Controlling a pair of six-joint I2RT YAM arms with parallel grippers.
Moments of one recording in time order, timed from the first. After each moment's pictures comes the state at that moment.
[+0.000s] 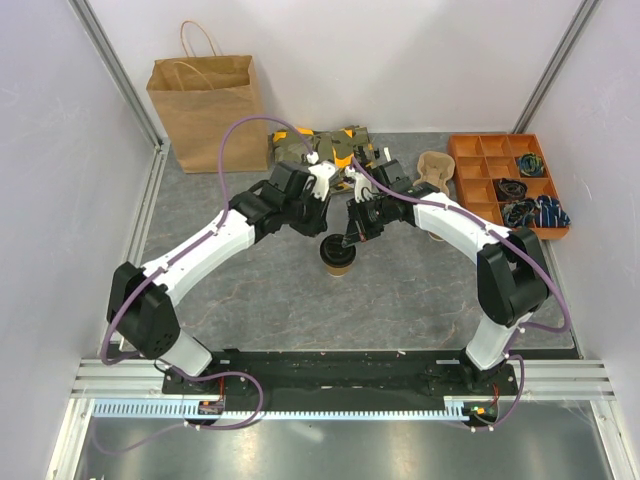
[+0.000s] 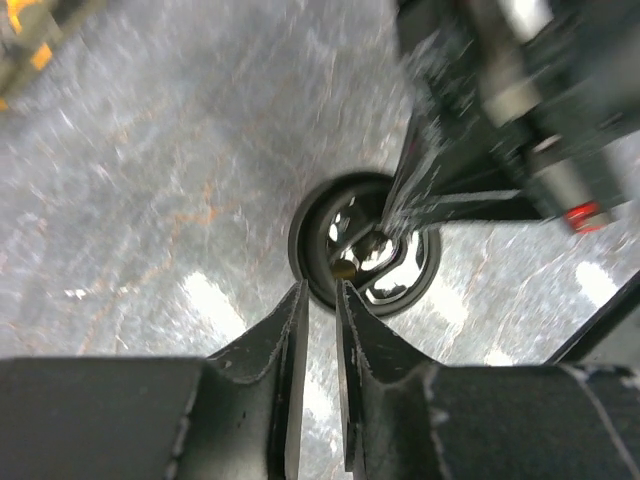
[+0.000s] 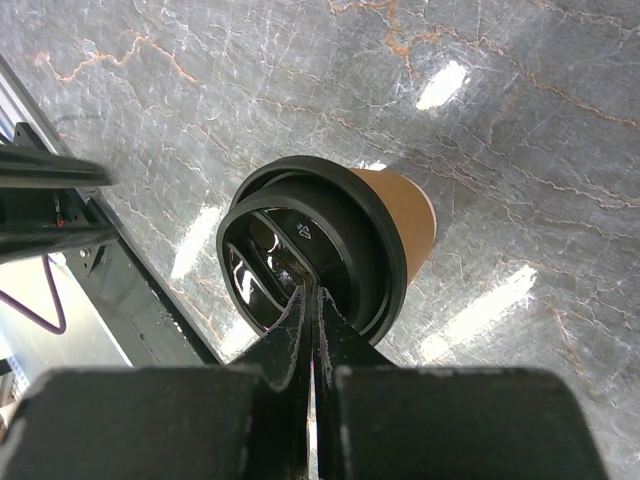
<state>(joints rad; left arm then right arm) -0.65 1.54 1.30 -0.53 0.15 -0.07 0.49 1.75 1.32 -0.53 -0.58 0.14</state>
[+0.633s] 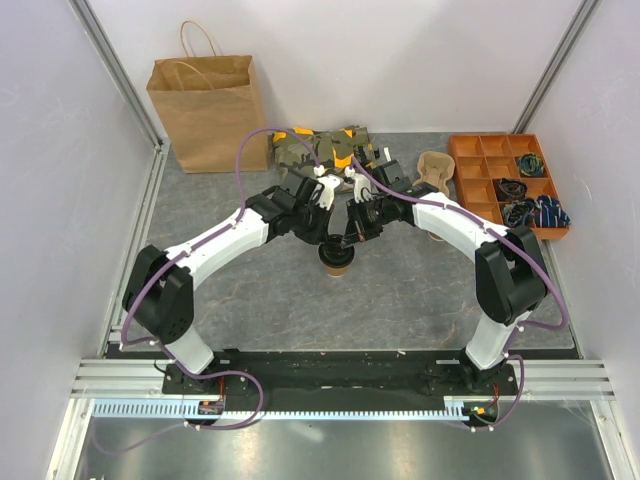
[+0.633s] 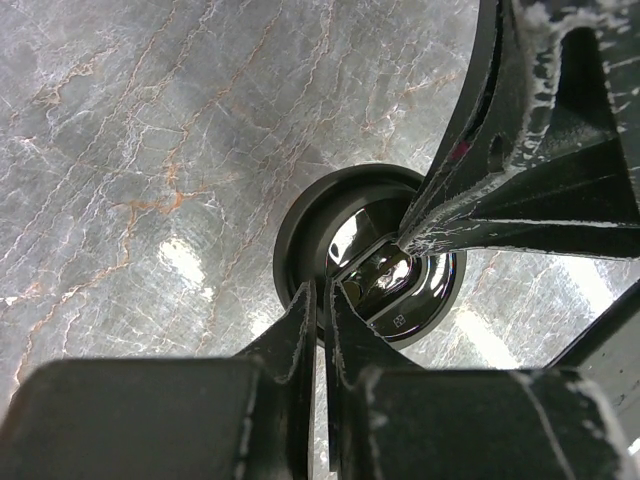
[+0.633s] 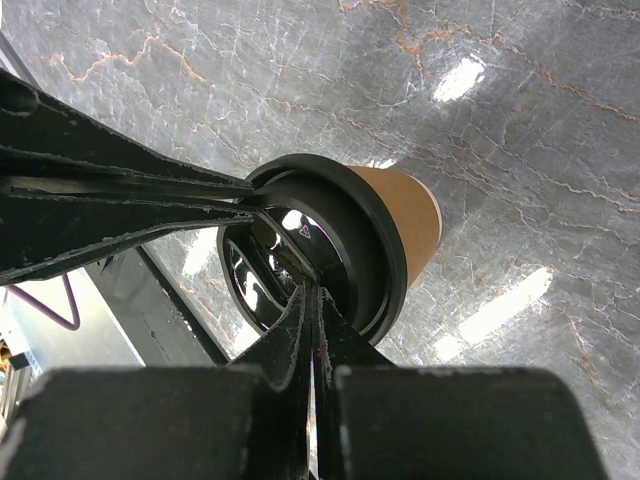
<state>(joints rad) -0.65 1.65 1.27 -0.49 0.20 -0.10 0.49 1.77 1.32 -0.52 -0.61 0.16</state>
